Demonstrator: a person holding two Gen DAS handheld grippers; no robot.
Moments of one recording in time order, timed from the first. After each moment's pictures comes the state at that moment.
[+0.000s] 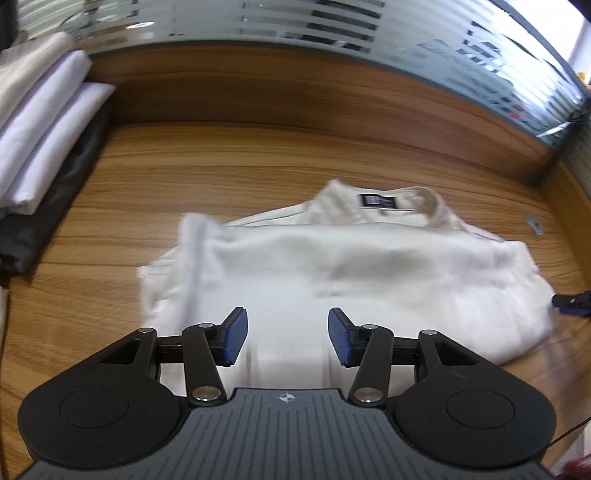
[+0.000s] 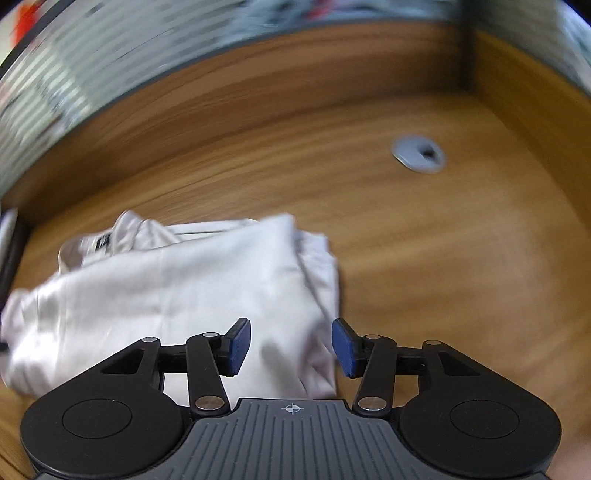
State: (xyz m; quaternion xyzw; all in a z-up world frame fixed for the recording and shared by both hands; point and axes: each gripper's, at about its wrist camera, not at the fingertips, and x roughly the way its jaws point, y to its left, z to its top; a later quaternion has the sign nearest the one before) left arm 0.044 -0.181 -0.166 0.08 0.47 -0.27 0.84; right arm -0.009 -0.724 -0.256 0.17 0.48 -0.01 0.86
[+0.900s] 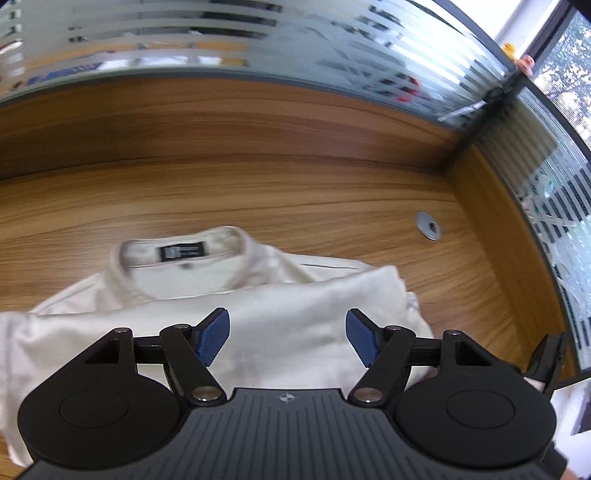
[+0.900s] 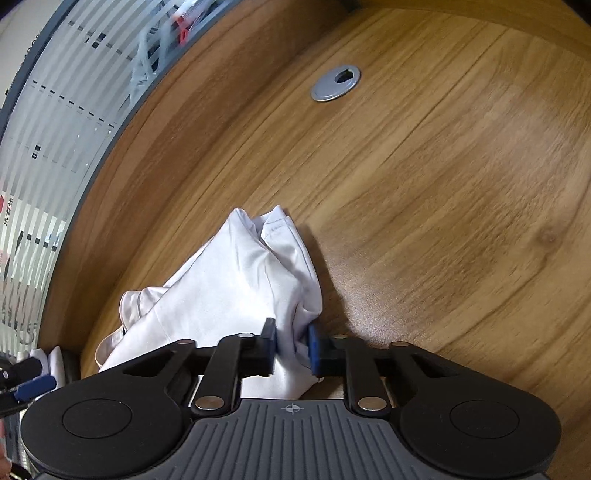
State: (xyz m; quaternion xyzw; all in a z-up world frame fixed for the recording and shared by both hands) left arm 0.030 -0.365 -0.121 0.07 0.51 -0.39 0.76; right arm -0.025 -0.752 -0.304 0.40 0.42 -0.03 0.81
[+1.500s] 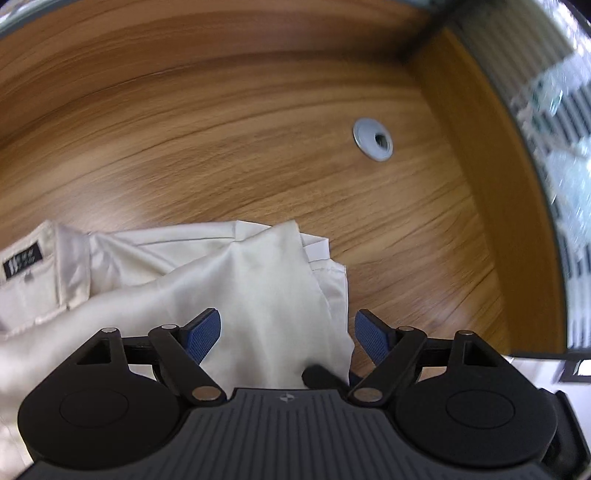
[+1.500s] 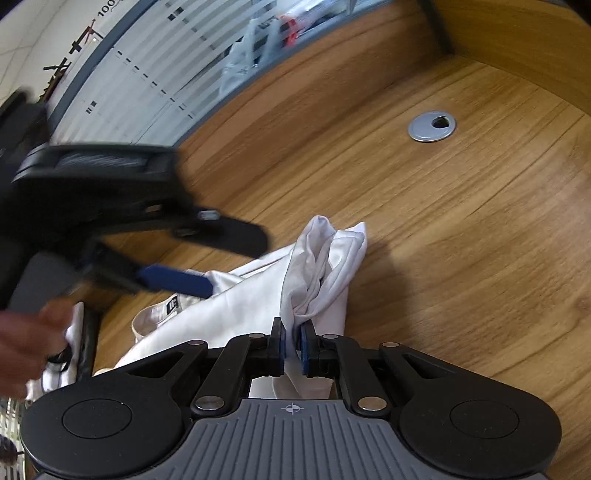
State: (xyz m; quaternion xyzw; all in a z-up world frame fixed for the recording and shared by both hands) left arm -0.003 -0.552 -0.177 0.19 0.62 -0.41 0.63; right arm -0.023 -0.718 -0.259 0.32 0.40 0.05 0.86
